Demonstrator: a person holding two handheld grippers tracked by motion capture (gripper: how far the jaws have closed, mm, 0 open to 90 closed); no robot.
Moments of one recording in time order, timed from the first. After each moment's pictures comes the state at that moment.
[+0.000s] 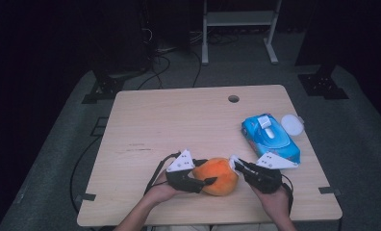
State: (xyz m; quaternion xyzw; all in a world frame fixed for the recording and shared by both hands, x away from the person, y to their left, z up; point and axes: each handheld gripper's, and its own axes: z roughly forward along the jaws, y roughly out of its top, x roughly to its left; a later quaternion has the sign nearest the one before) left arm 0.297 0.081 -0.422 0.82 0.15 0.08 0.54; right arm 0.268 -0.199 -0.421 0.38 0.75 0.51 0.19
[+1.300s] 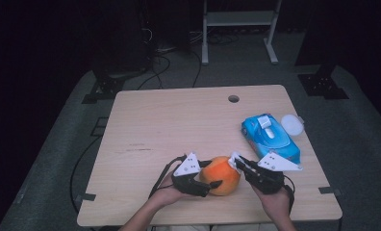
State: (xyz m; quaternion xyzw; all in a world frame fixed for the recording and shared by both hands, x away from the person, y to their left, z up) left arm 0.290 0.065 -0.429 0.83 0.15 0.09 0.54; right arm 0.257 -0.194 -0.406 0.36 0.74 0.52 0.23
